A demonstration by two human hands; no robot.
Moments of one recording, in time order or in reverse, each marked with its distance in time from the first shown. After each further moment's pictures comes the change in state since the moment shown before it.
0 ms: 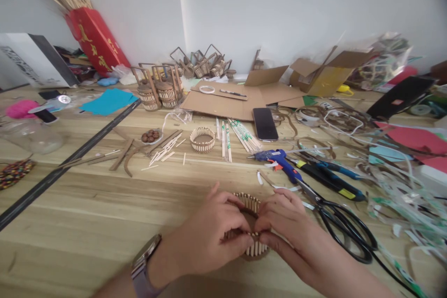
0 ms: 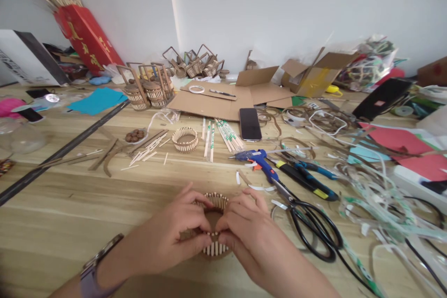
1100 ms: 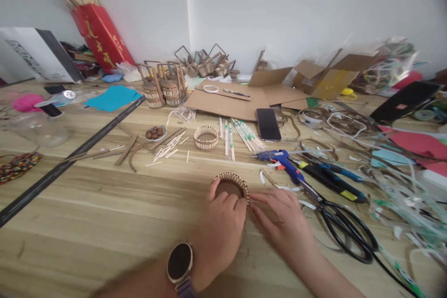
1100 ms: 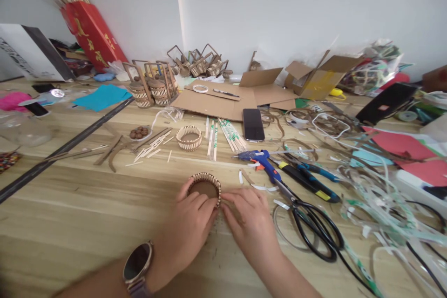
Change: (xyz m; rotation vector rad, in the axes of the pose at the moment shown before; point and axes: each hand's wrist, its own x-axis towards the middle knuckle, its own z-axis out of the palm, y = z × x) left_hand 0.013 -0.020 0.054 0.746 0.406 -0.016; right_hand 0.008 0.025 0.049 -0.229 0.468 0.100
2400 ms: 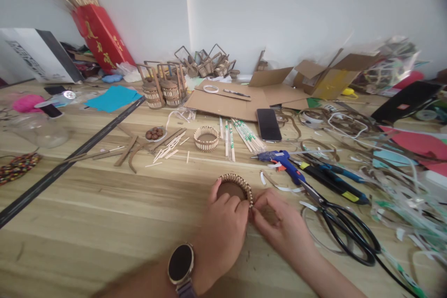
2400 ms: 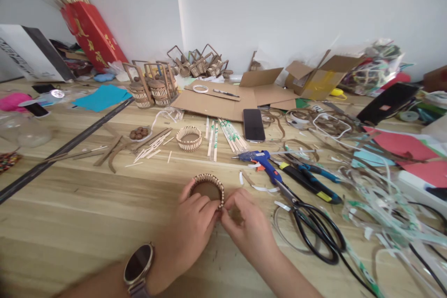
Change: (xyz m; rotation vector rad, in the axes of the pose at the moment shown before) left_hand -0.001 0.002 0.003 -0.061 0.011 -0.004; right_hand 0.007 -0.007 0.001 0.269 -0.082 0.187
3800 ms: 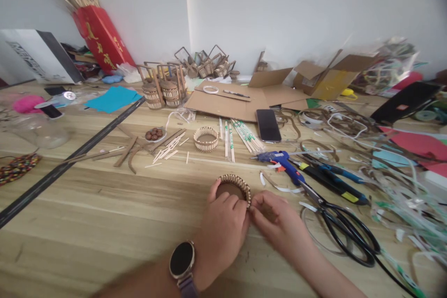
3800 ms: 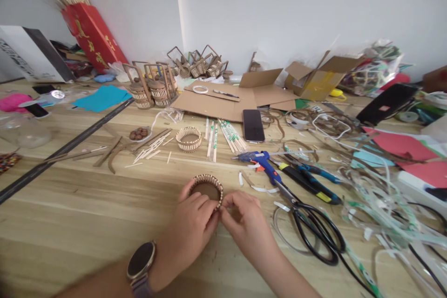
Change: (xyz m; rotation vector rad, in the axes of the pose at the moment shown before) left_hand 0.000 -0.002 0.005 -0.047 0.047 -0.018; right_hand 0.004 -0.001 -0.001 0.001 -0.094 0.178
